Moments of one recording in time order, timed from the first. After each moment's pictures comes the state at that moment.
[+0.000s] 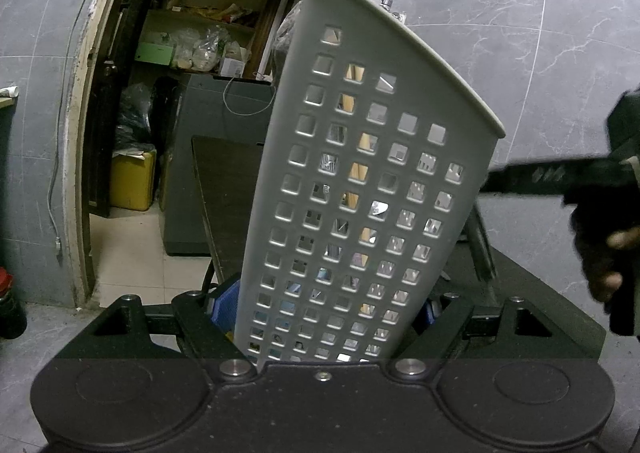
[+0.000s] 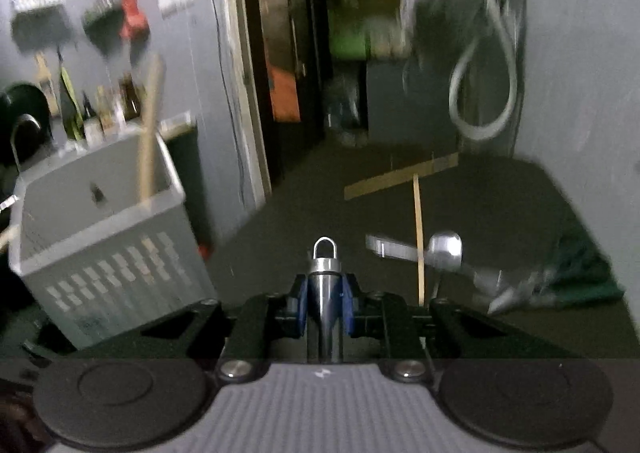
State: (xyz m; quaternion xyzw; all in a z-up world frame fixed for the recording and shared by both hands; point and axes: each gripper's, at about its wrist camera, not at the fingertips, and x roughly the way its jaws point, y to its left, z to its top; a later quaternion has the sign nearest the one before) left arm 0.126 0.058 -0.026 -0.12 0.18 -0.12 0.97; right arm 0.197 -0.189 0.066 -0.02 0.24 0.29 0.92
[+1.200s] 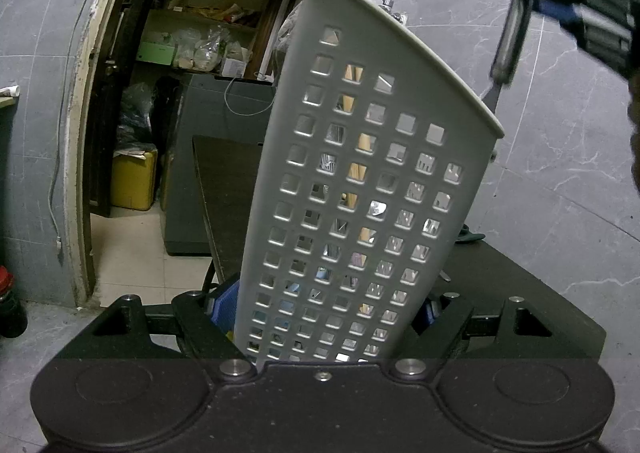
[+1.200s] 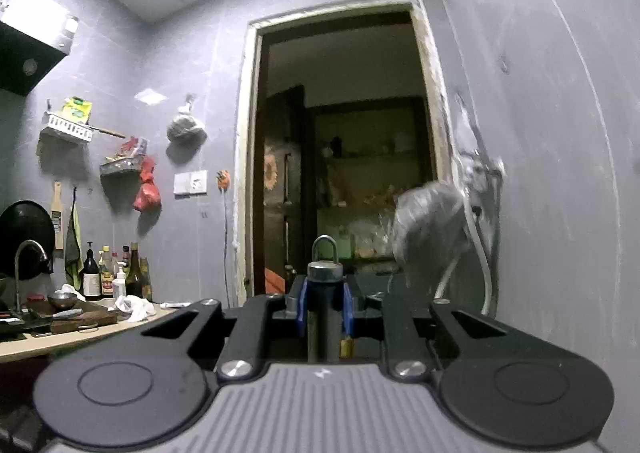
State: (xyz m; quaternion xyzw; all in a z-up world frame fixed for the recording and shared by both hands) left arm 0.126 0.058 -0.025 -0.12 0.18 -0.12 0.97; right arm 0.119 -0.184 0.157 0.03 -0.05 0.26 0.96
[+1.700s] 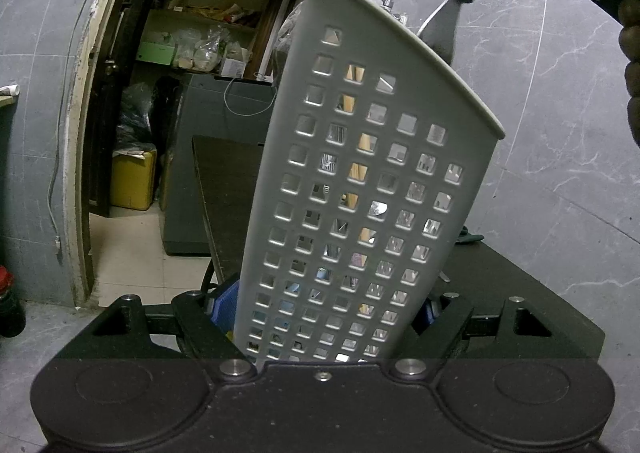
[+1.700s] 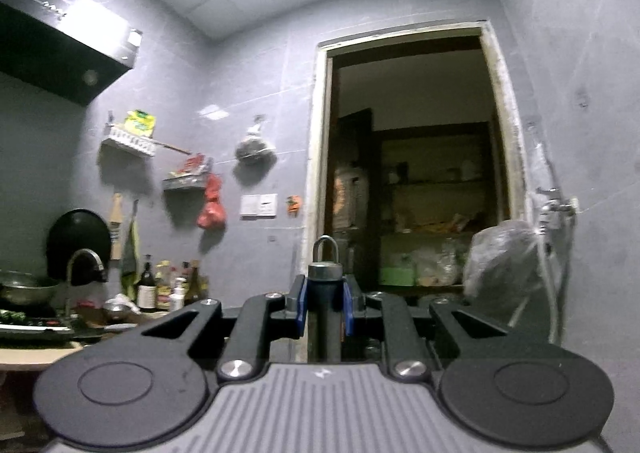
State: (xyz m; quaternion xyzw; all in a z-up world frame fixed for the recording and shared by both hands) left arm 0.126 0.058 -0.024 -0.12 0.18 -0.12 0.97; right arm 0.104 -0.133 0.185 0.01 -0.09 0.35 0.93
